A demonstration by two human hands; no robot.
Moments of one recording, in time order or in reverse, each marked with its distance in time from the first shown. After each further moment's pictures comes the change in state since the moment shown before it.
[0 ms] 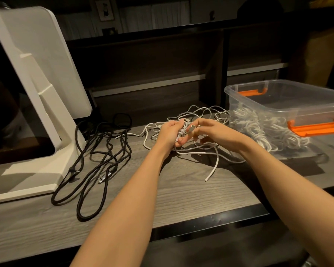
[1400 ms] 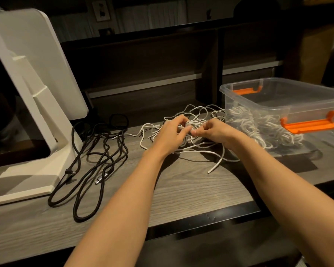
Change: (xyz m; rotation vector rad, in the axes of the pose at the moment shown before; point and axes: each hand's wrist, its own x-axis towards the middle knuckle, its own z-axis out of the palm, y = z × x) left_hand 0.002 -0.006 0.002 0.686 -0.022 0.440; right_hand 0.002 0.001 -0.005 -0.069 0.149 0.273
